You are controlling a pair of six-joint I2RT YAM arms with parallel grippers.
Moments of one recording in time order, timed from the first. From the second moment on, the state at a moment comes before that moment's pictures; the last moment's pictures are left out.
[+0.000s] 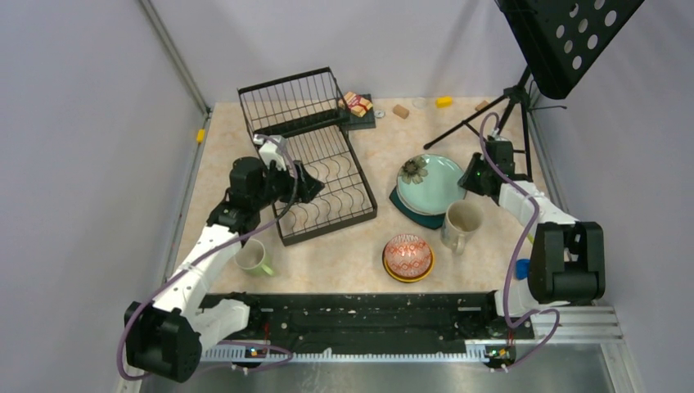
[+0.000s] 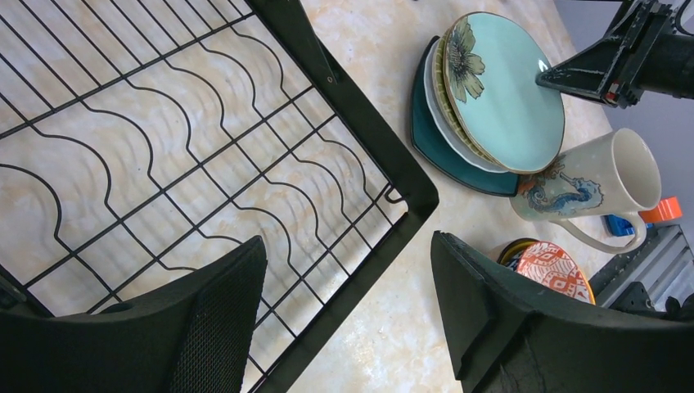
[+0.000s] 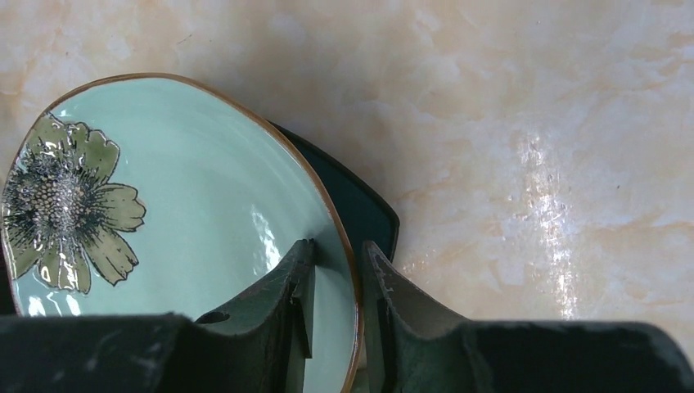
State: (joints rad) left arm -0.27 1.04 0.77 -0.10 0.38 -0.36; right arm 0.03 1.47 0.88 -0.21 -0.01 0.42
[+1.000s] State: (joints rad) left arm -0.67 1.79 1.39 -0.07 0.27 -0.29; right arm 0.00 1.43 0.88 -0.23 -0.03 0.37
